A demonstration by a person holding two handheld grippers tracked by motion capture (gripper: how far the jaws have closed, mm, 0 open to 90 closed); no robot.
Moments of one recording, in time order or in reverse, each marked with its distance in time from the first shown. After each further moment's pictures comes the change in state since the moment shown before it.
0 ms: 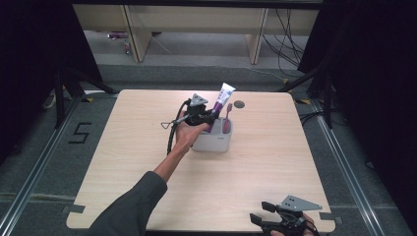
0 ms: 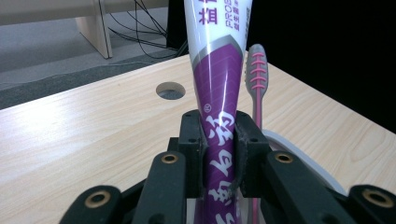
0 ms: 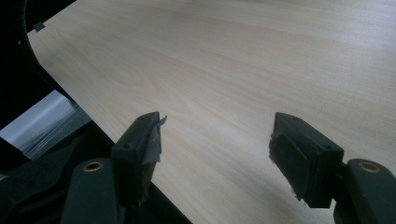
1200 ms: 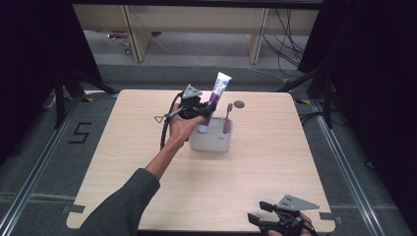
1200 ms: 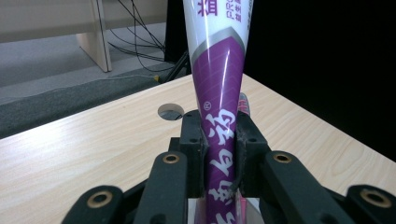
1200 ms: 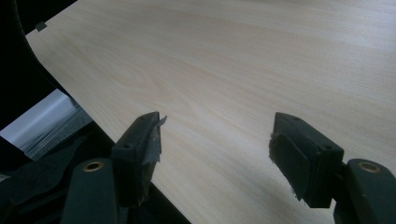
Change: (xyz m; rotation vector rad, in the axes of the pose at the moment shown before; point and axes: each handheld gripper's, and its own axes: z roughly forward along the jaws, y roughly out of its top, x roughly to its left) left arm 0.002 0.027 -0.026 -0.044 -0.020 0.001; right arm 0.001 0.002 0.004 0.005 -0.006 -0.034
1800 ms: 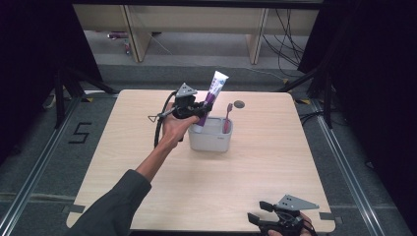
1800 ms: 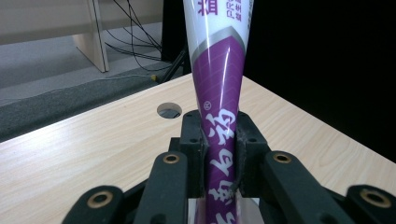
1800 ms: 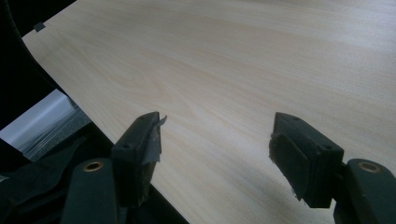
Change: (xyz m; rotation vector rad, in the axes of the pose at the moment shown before) left arm 0.000 0.008 -0.022 -0.002 -0.017 0.003; right arm 0.001 0.001 0.000 0.007 -0.007 0.007
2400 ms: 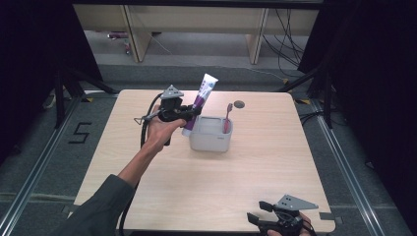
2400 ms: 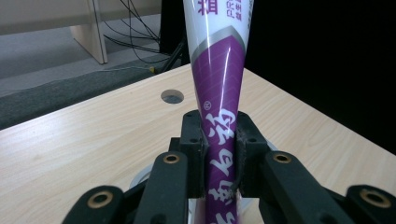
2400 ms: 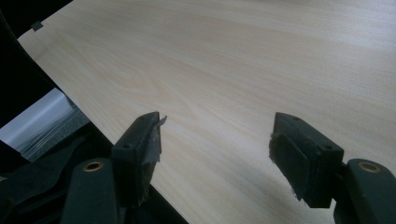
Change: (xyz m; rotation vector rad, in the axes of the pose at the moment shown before) left arm 0.007 -0.002 -0.036 0.033 -0.016 0.004; right arm 0.000 0.000 0.002 -0.012 -0.013 -0.012
